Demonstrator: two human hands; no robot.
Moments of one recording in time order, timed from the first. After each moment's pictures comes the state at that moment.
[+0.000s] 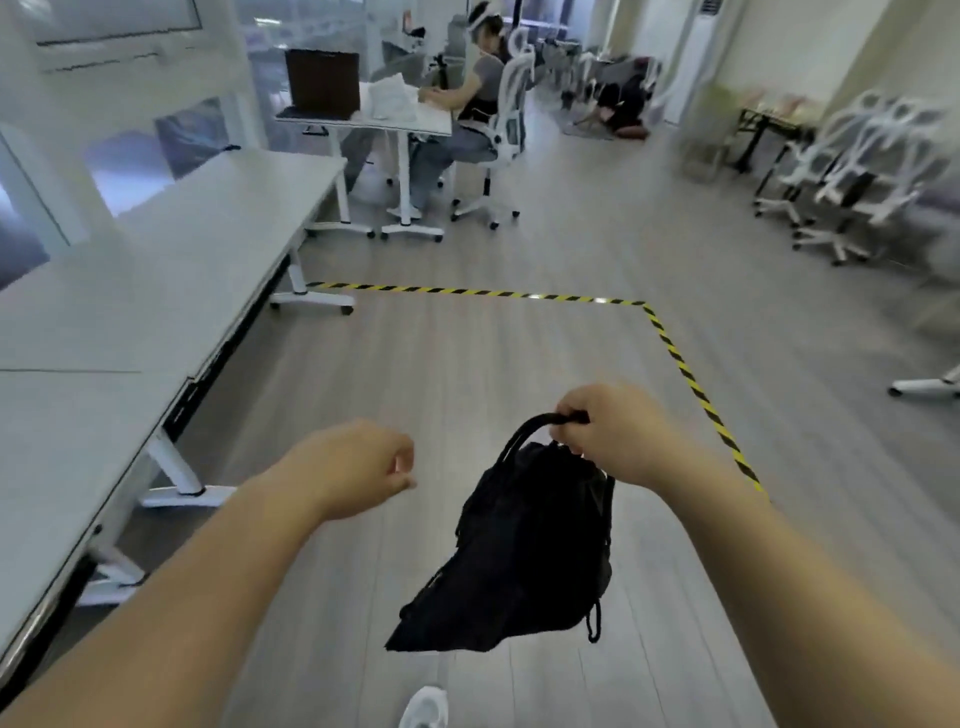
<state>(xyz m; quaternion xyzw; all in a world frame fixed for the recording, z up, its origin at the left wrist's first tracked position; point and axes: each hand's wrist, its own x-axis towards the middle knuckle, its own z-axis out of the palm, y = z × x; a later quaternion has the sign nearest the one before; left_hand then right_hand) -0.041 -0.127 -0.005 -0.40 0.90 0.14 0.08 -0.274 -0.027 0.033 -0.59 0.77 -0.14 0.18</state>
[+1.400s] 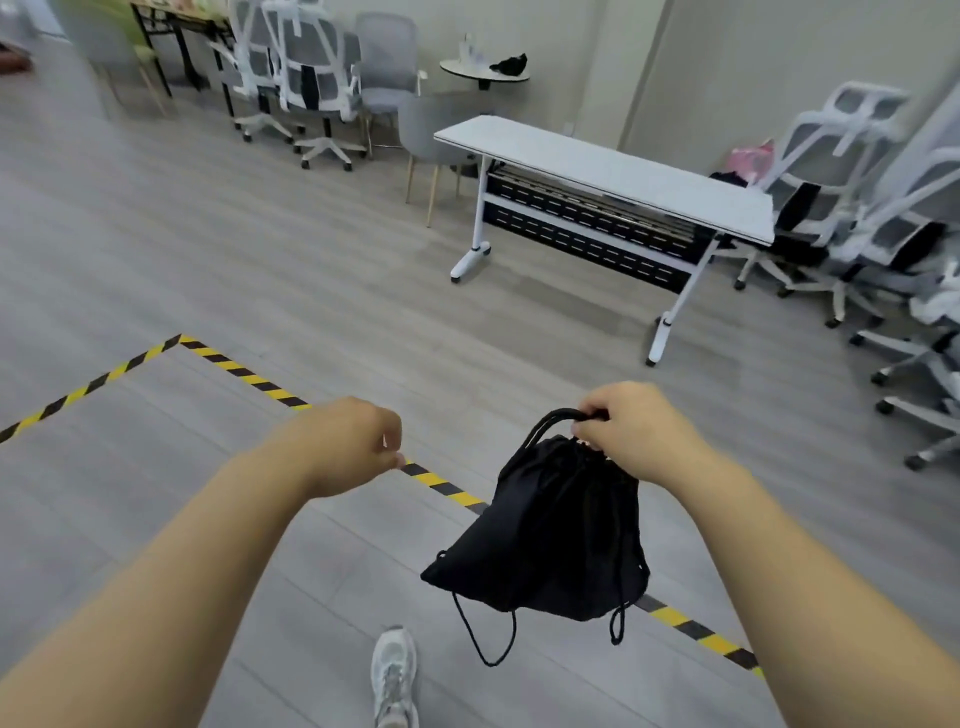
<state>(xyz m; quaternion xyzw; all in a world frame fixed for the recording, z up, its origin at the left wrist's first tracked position) -0.995 -0.183 -0.019 0.07 0.98 0.10 0.14 -1.024 0.098 0.004 -0.05 0.97 -0.21 0.10</state>
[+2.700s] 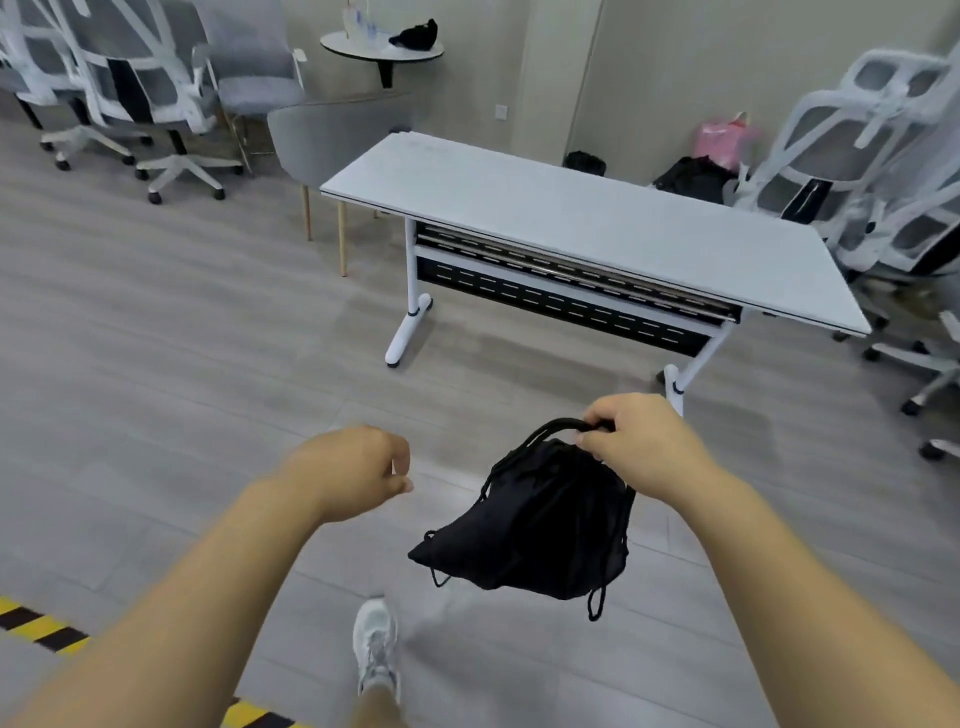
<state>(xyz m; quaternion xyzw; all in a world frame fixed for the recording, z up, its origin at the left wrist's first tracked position) -1.806 -0.194 -0.062 0.16 0.96 0.08 0.21 -1.773 0.082 -0.020 0.06 0.97 -0.23 0.10</state>
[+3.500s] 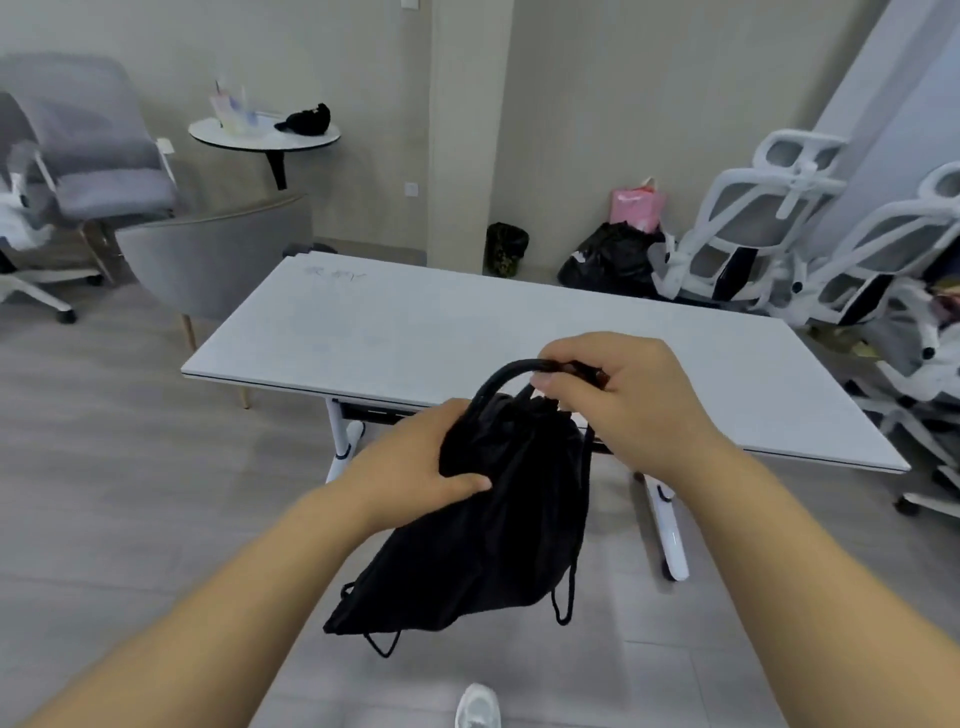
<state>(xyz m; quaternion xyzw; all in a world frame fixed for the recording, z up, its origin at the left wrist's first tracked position) -2.248 -0.081 -0.009 0.32 0.86 0.37 0.14 -2.177 0.110 0.070 -0.06 0.91 -0.39 -0.16</state>
